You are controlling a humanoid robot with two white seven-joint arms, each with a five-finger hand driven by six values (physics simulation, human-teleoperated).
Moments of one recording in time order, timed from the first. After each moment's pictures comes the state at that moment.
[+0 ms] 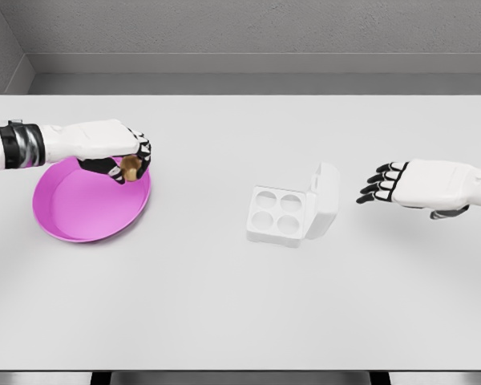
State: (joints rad) left arm -0.75 0.73 -0.68 -1.32 -0.34 -0.61 -0.61; right arm -0.53 -1.07 0.59 -1.70 0.47 -0.61 0.61
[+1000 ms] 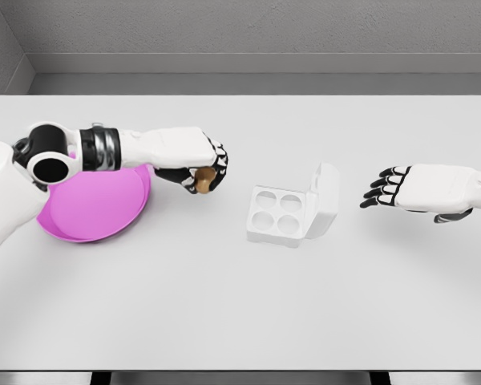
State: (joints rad) left arm -0.79 0.53 -0.76 -1.38 -0.34 -0.61 -0.61; right arm -0.54 -1.08 0.61 -1.70 0.47 -0.61 0.61
